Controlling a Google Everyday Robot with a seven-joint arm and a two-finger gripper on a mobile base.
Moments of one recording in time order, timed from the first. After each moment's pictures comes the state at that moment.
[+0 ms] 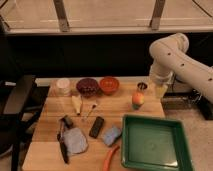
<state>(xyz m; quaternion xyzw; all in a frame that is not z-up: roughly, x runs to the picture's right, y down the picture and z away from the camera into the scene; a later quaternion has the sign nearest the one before) 0.258 0.009 0.704 -0.29 0.02 -0.10 0.95</state>
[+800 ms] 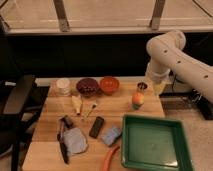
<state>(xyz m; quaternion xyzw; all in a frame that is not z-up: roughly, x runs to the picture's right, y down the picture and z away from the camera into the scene) 0.232 -0.010 0.708 -0.28 -0.03 -0.23 0.93</state>
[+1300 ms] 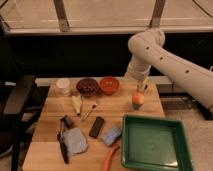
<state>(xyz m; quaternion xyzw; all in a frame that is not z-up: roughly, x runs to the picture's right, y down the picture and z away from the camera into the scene) 0.132 -0.015 0.715 -0.24 -0.16 -0.46 0.84</state>
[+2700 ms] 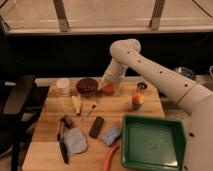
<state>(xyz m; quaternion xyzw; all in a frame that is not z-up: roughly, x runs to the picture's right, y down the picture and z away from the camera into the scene) 0.010 0.008 0.768 -0.16 -0.32 -0.56 0.74</state>
